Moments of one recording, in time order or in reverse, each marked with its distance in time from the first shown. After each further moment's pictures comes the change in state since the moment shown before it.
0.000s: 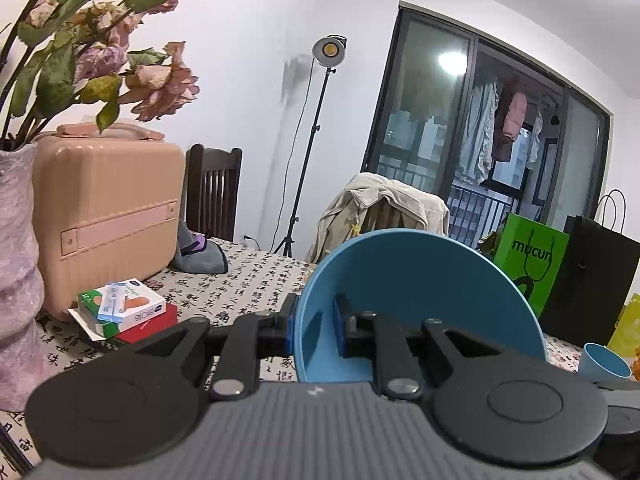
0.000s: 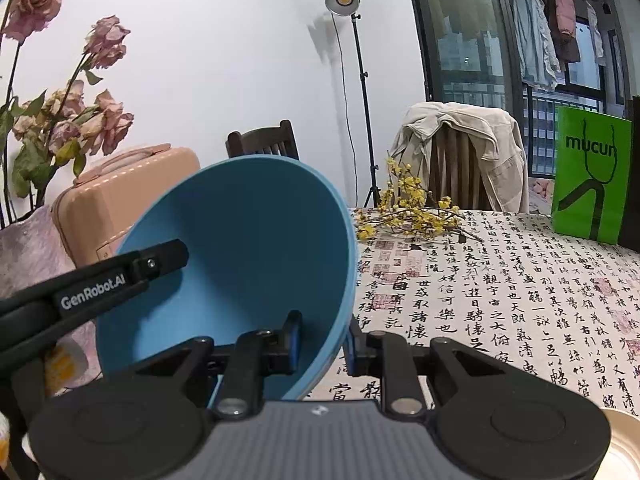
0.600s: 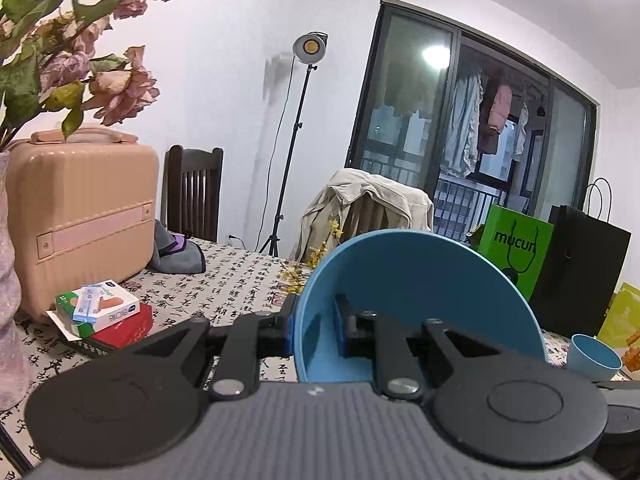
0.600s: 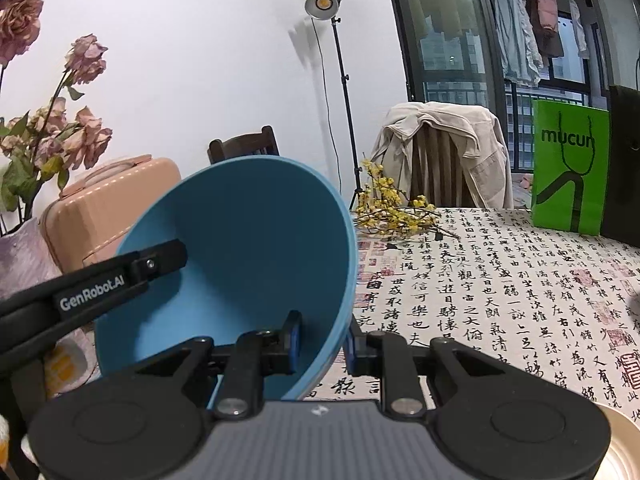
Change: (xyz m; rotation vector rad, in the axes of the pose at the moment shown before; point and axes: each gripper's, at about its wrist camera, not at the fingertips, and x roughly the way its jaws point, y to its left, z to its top) left arm 0.004 -0.028 -0.003 0.031 0.008 -0.036; right arm -0.012 -0.028 -0.002 0.038 -0.013 -0.030
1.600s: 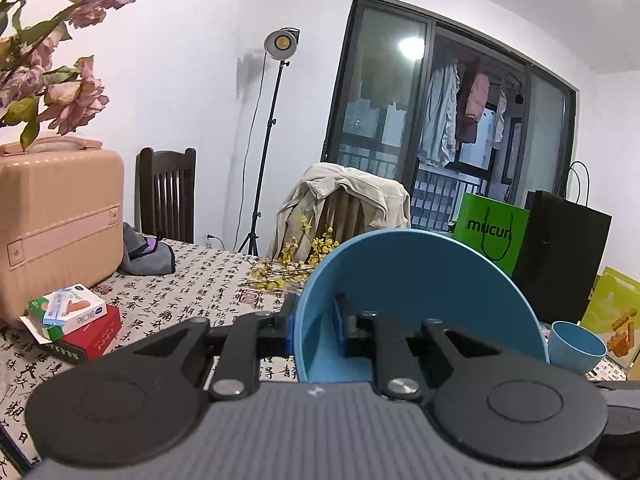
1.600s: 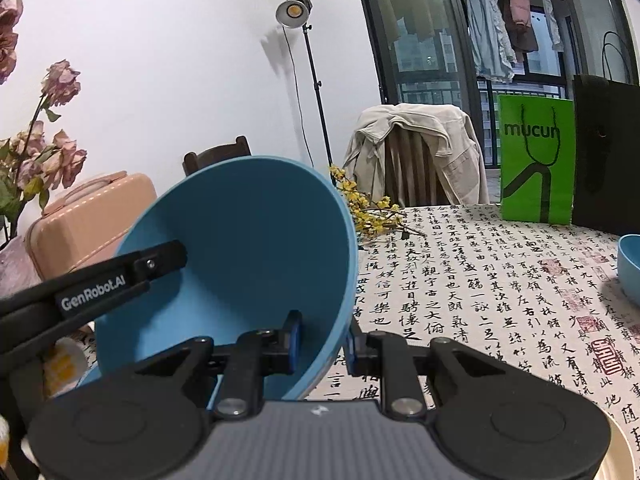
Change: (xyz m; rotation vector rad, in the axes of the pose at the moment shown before) left arm 0.005 -0.035 -0.004 0.046 0.014 -0.055; right arm -0.021 -0.031 -0.007 0.054 -0.021 -0.050
